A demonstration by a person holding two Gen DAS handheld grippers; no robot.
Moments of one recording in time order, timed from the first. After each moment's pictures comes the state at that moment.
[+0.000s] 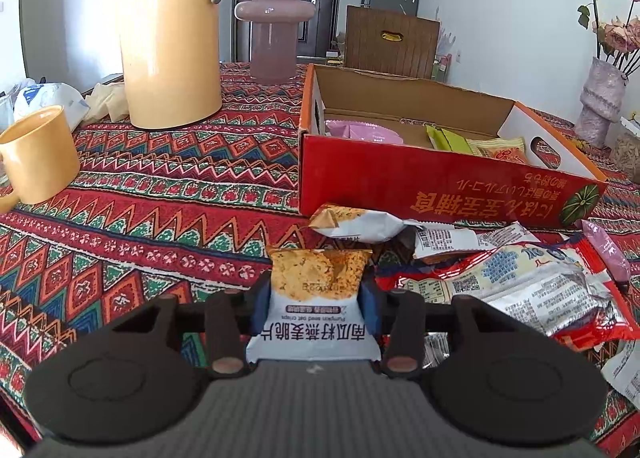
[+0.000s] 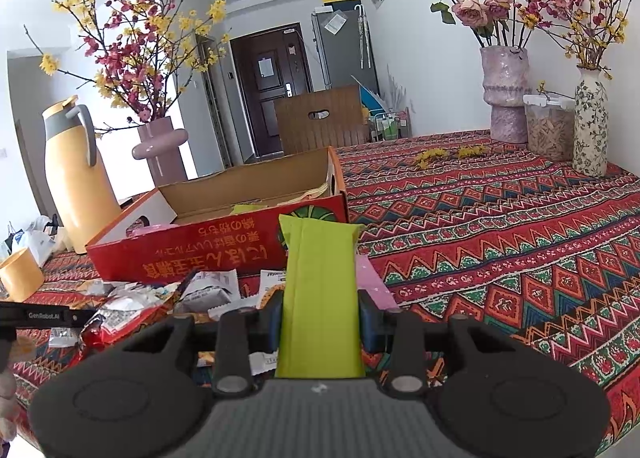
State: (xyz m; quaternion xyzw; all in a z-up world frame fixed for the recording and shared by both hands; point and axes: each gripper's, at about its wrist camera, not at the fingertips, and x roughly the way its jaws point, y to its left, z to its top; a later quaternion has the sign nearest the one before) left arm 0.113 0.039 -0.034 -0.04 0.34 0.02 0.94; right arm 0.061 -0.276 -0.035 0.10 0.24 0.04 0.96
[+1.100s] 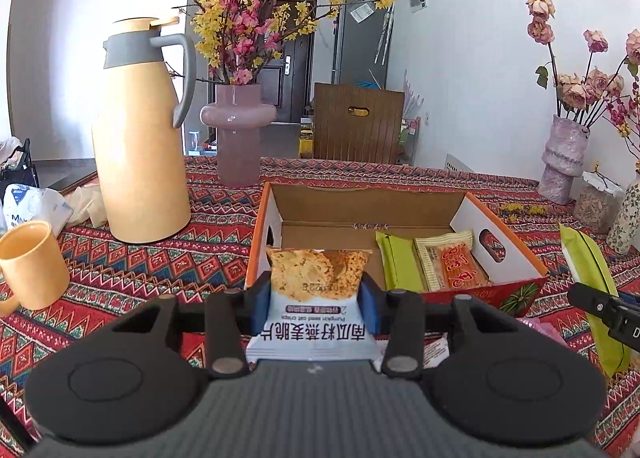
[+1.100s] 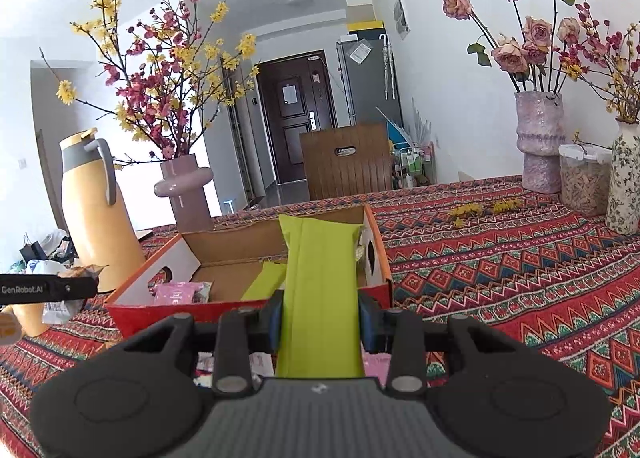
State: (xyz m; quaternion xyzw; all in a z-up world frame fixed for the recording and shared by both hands) left arm 0.123 0.006 0.047 -0.02 0.24 -0.01 0.97; right arm 0.105 -0.260 0.010 0.09 0.19 0.07 0.98
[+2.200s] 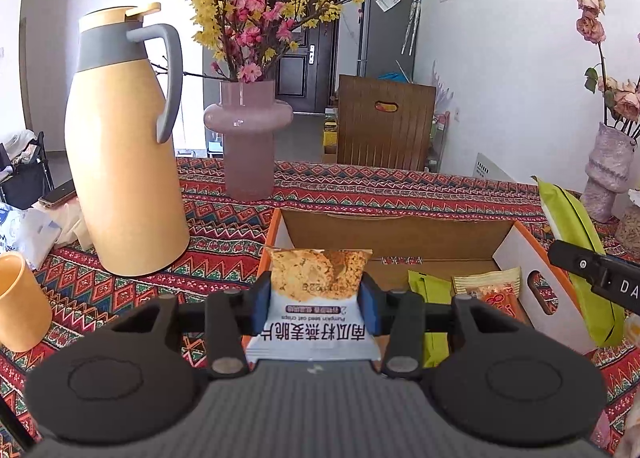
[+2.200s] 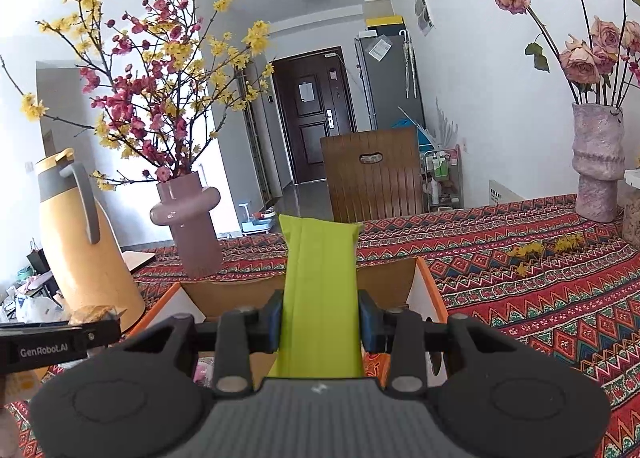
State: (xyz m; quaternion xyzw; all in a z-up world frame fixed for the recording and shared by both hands) left arm 0.221 0.007 0.049 -0.03 0.26 0.03 0.96; right arm 0.238 -0.229 0.036 0.09 0.20 0.10 0.97
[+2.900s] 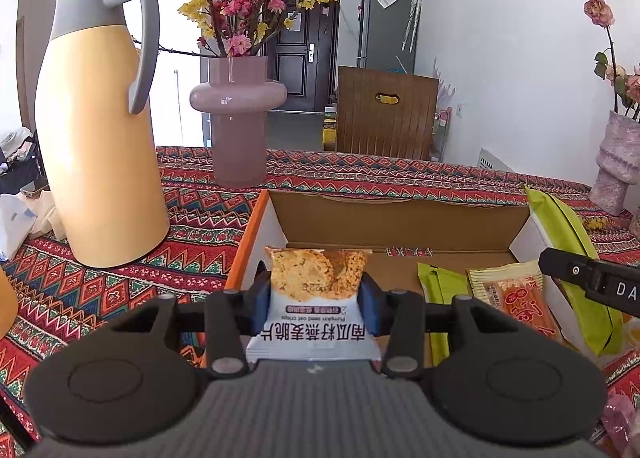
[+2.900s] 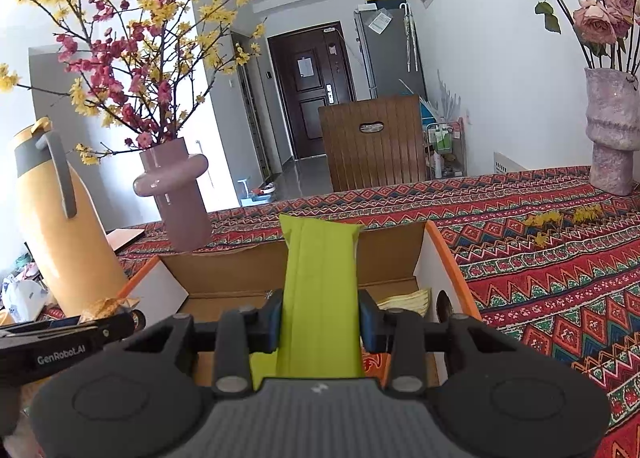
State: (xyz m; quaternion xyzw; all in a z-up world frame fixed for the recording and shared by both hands) left arm 0.250 0.004 0.009 -0.03 0.26 0.03 0.96; right arm 0.276 -0.221 0.001 0.09 0.23 0.10 0.96
